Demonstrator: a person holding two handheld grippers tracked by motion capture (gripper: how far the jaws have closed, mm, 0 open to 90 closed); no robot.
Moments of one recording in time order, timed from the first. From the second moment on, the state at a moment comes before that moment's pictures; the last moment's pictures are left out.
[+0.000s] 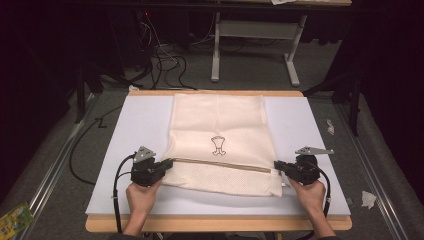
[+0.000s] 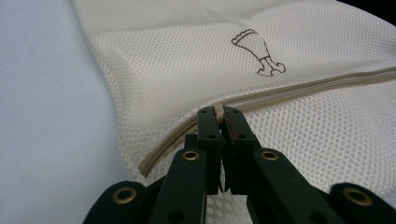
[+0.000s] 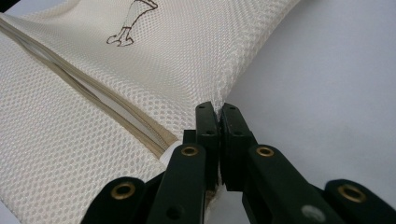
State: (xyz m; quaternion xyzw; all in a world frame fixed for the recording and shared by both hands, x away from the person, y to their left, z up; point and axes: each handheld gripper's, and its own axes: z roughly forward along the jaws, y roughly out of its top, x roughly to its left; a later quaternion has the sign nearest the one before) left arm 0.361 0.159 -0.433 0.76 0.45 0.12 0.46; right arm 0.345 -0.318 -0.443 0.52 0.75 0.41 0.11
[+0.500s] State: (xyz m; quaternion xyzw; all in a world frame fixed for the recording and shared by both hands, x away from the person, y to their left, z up) left arm 0.366 0.164 -0.427 0.75 0.46 0.13 0.45; right arm 0.349 -0.330 -0.429 0.52 0.74 0.41 0.13
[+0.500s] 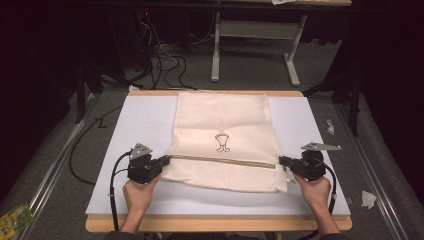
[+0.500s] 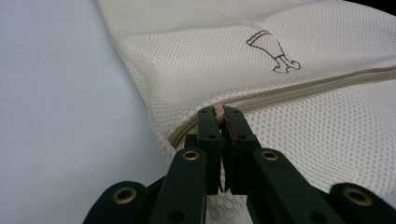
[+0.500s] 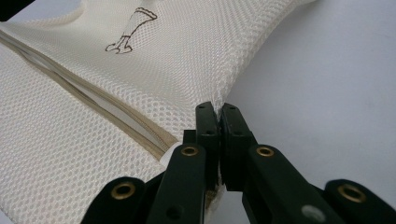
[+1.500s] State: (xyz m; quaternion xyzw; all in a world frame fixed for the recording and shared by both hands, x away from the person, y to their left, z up) left arm 0.371 0.161 -0.437 0.77 0.46 0.12 0.43; right arm 0.355 -0.346 -0.435 0.54 0.73 0.41 0.12
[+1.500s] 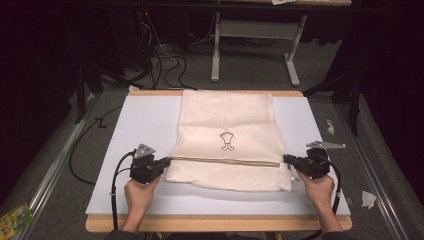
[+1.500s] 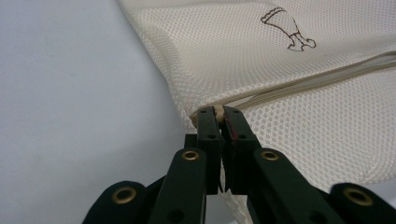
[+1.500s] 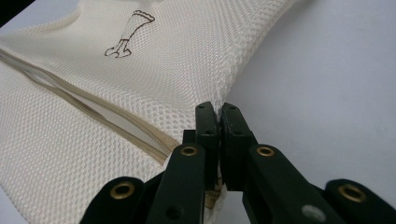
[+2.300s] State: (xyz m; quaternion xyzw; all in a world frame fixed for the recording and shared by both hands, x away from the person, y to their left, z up) left arm 0.369 0.160 -0.454 0.78 0.47 0.10 0.41; right arm 0.355 -0.342 -0.458 0.54 0.74 0.38 0.12
